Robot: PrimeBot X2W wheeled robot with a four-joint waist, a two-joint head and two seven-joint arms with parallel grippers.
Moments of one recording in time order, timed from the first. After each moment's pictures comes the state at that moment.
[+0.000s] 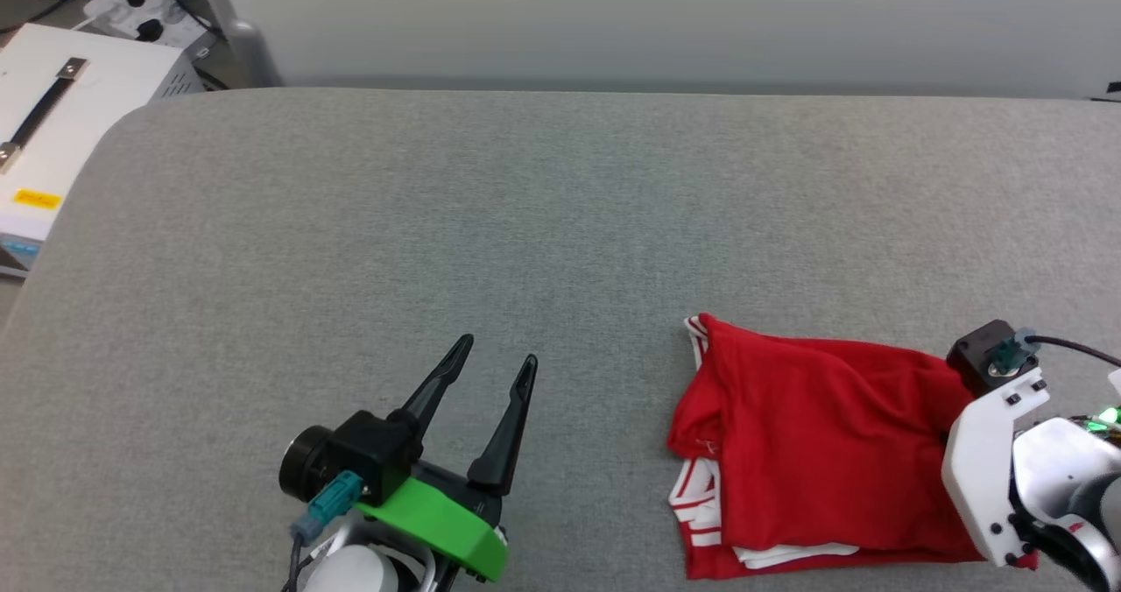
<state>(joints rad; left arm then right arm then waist) -0.10 0.19 -0.38 0.10 -0.33 -0.13 -0.26 -0.12 -0.51 0.26 -0.12 0.35 0.13 0.88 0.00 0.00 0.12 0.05</state>
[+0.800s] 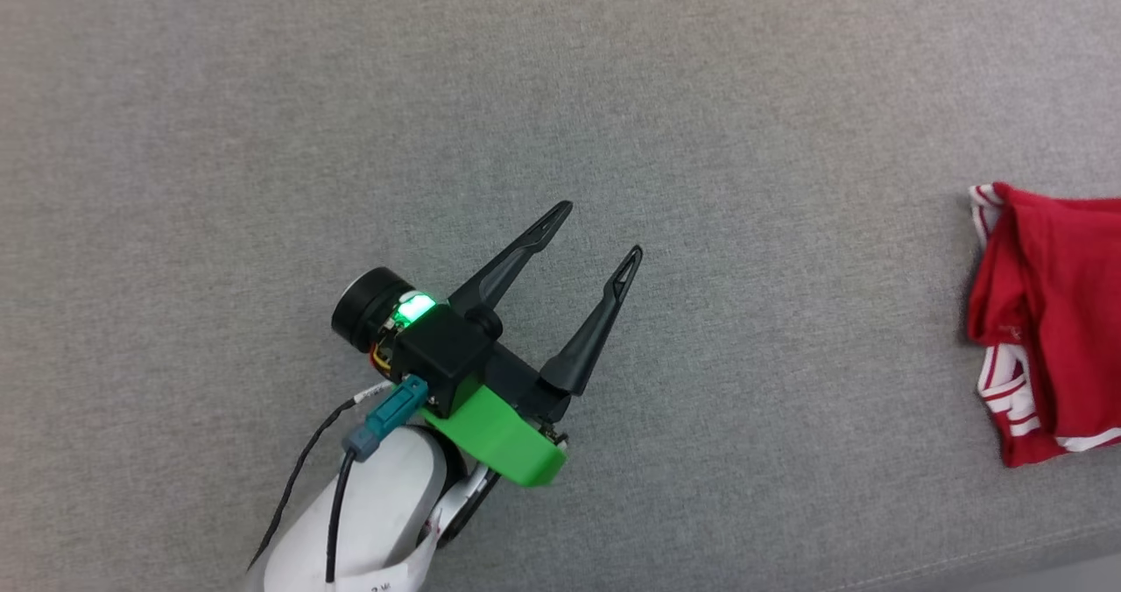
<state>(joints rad) -0.39 0.24 -0.57 0.02 -0.32 -0.13 -0.26 -0.27 -0.91 0.15 0.17 0.33 0.13 0.59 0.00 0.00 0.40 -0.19</state>
